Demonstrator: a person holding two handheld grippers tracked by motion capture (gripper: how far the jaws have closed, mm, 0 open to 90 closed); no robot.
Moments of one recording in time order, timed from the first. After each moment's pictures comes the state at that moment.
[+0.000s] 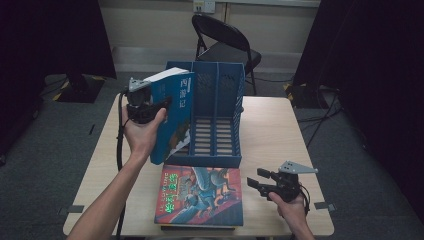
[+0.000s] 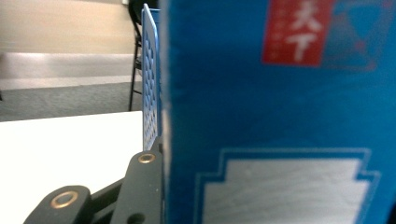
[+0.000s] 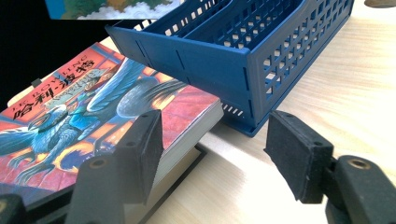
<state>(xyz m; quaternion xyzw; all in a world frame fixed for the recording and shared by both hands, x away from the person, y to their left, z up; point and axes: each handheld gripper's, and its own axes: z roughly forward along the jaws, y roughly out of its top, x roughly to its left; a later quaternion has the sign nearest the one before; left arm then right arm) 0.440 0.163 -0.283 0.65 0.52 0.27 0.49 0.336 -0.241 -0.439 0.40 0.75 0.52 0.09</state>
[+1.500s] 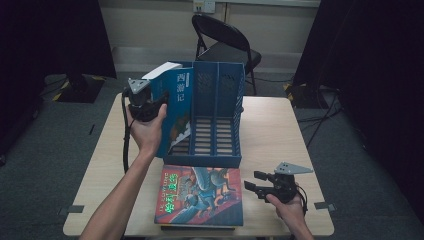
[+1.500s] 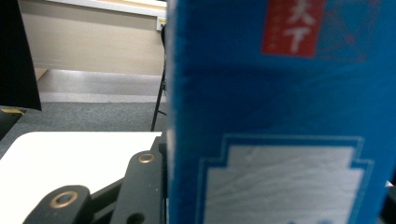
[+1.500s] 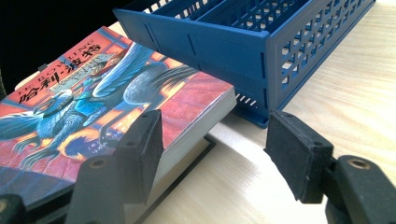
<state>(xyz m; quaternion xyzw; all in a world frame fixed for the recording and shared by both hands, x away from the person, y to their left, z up) 0.448 0.162 -0.296 0.59 0.55 0.32 0.50 0.337 -0.235 -0.444 0.38 0.77 0.51 0.08</state>
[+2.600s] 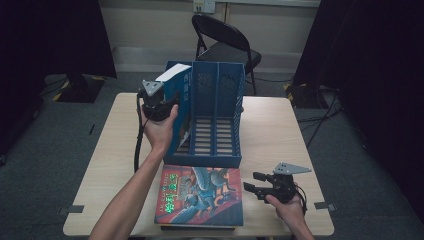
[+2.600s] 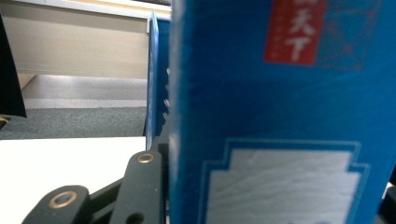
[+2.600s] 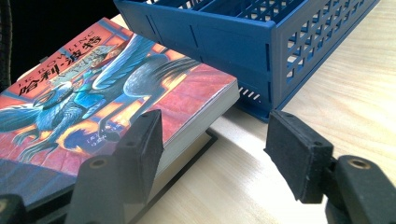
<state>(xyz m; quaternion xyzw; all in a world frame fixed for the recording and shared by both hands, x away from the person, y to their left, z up) 0.472 0.136 -0.320 0.59 0.54 0.32 0.51 0.338 -0.234 -0.447 0.38 0.78 0.50 0.07</state>
